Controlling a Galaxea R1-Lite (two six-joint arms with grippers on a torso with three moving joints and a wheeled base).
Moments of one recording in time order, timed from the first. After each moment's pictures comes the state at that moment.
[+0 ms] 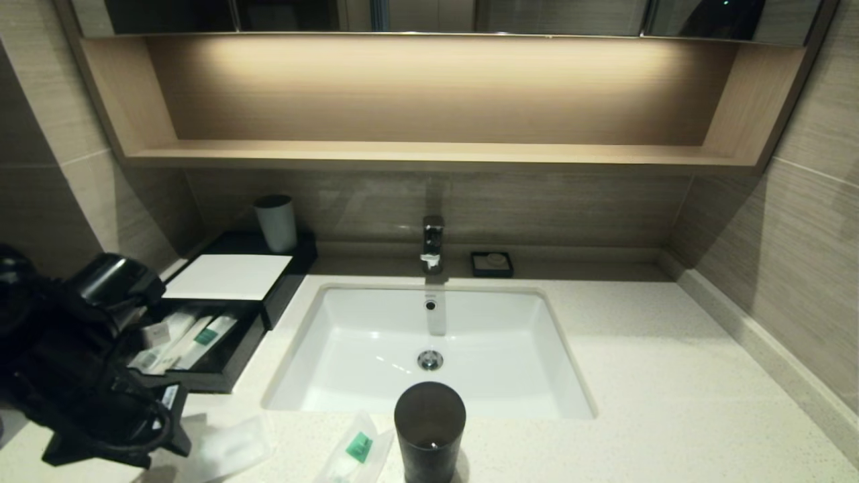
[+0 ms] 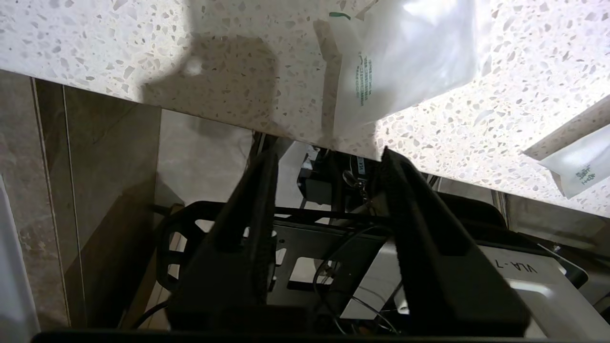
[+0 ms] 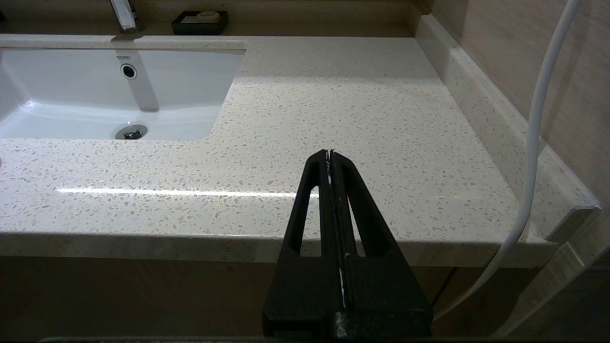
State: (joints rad) left arm -0.05 1.58 -0.97 0.77 -0.08 -0.30; right arm 0.00 0.00 0.00 0.00 0.00 0.00
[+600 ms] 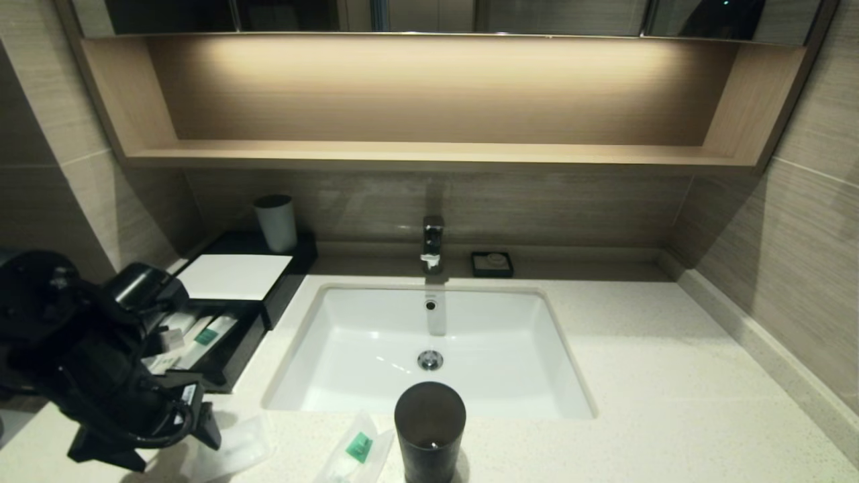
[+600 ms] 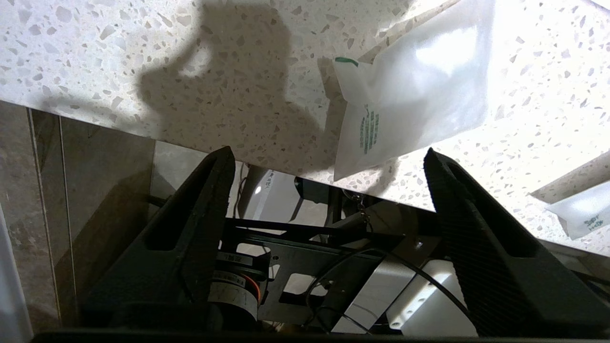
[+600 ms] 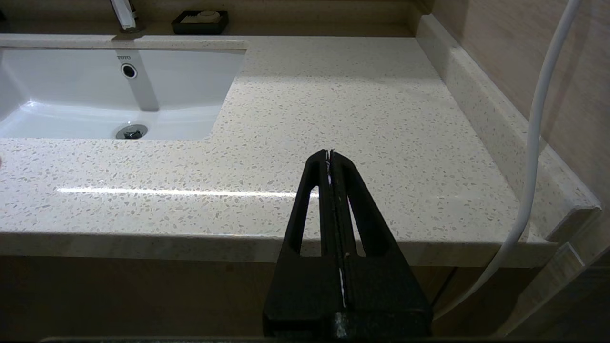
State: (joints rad) left arm -0.05 1.67 -0.96 0.71 -0.06 -0.33; right arm 0.00 0.00 0.00 0.00 0.00 0.00
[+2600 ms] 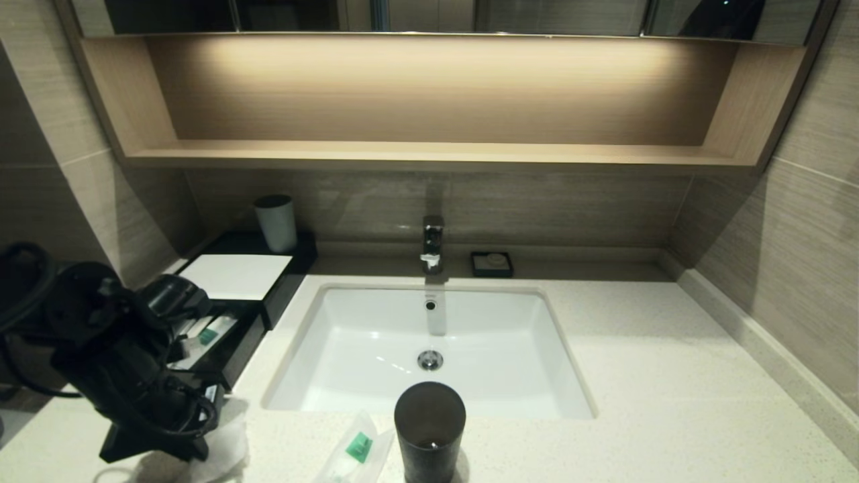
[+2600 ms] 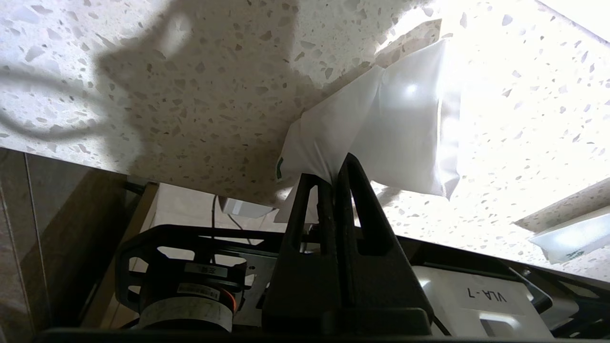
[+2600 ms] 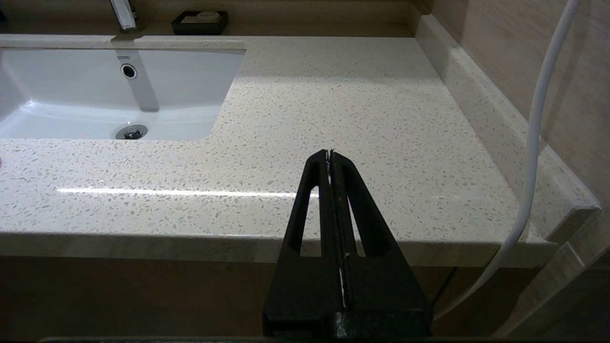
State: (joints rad) left arm -0.06 1.78 -0.96 0.65 -0.11 -0.38; right arm 0.00 0.00 0.00 0.00 0.00 0.00
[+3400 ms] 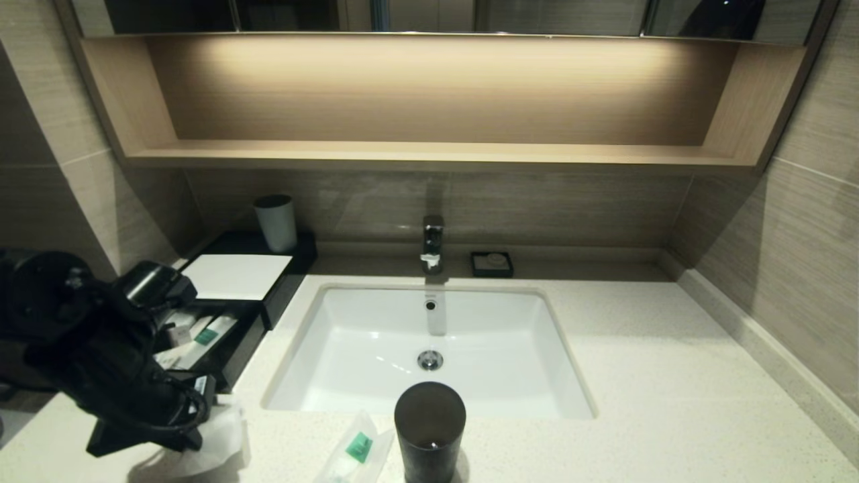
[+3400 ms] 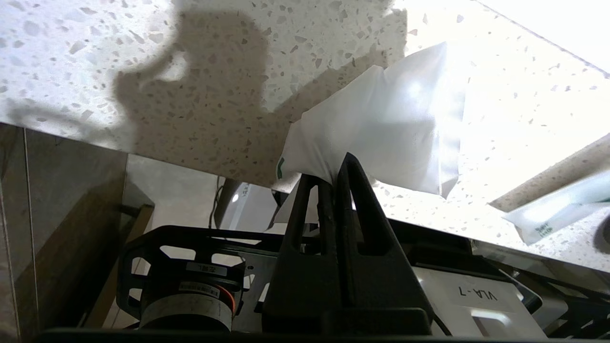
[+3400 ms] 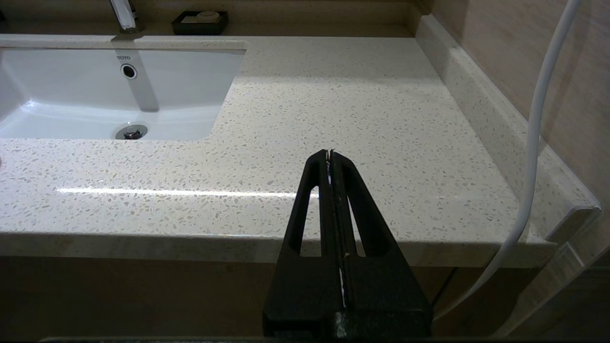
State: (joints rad) left arm -0.06 1.69 -0.97 0.67 -0.10 -0.38; right arm 0.00 0.00 0.00 0.00 0.00 0.00
